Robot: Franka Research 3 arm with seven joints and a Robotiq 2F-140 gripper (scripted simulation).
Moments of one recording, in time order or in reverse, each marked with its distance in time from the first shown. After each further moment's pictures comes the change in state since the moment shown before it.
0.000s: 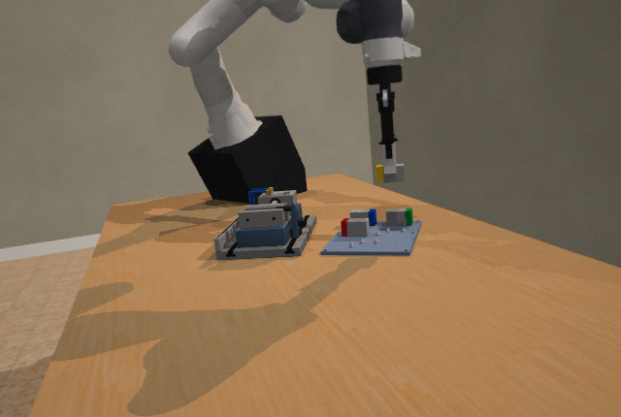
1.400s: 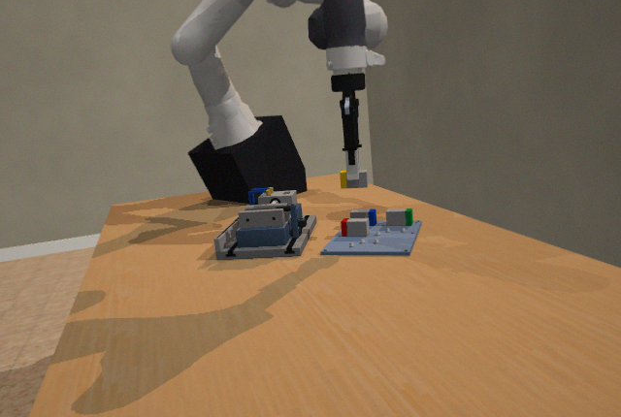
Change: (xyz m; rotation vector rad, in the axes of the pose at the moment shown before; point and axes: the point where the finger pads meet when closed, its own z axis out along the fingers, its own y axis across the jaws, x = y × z) arm -0.083 0.001 0.008 0.016 -0.016 0.006
